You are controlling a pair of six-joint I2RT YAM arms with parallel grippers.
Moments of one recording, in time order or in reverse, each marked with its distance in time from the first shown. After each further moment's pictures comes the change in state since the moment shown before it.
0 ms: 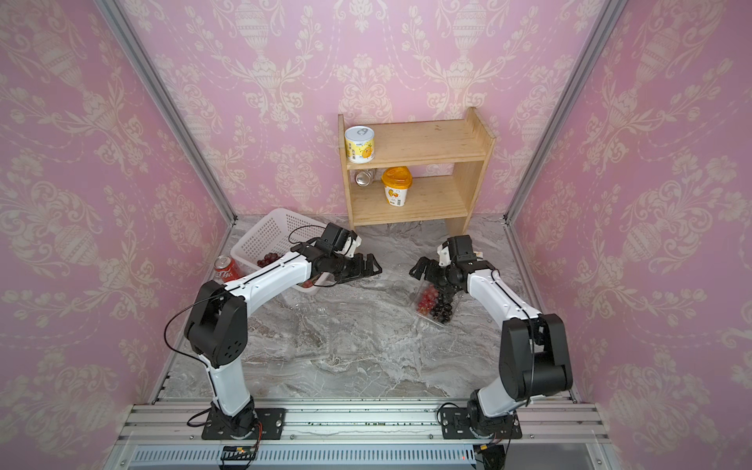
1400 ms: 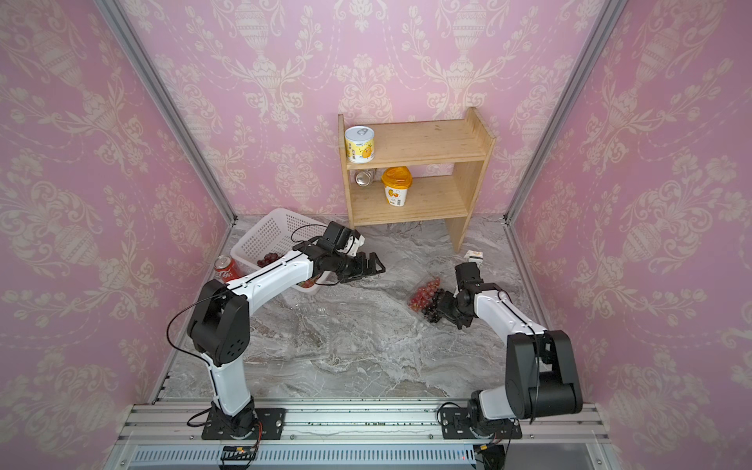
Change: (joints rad) left arm -0.006 0.005 0.025 -0.010 0.038 -0.003; right arm -0.012 -0.094 -0.267 -0.125 0.223 0.080
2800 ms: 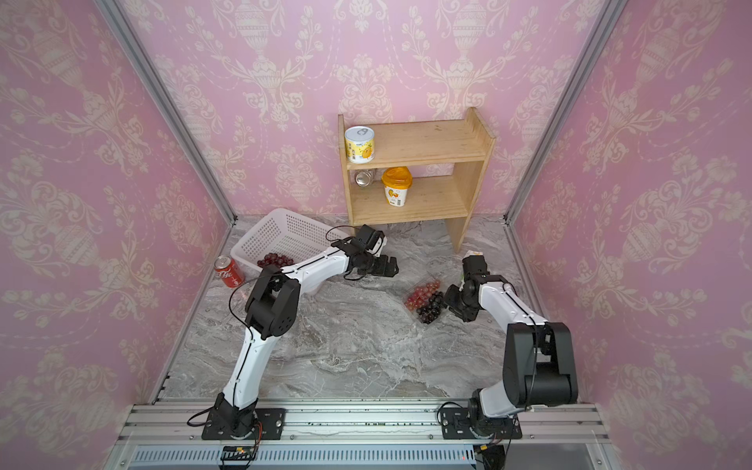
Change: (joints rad) left arm -0.060 0.430 0.378 0.005 -0.216 0.230; right arm -0.099 0.088 0.109 -0.051 -0.016 -0.080
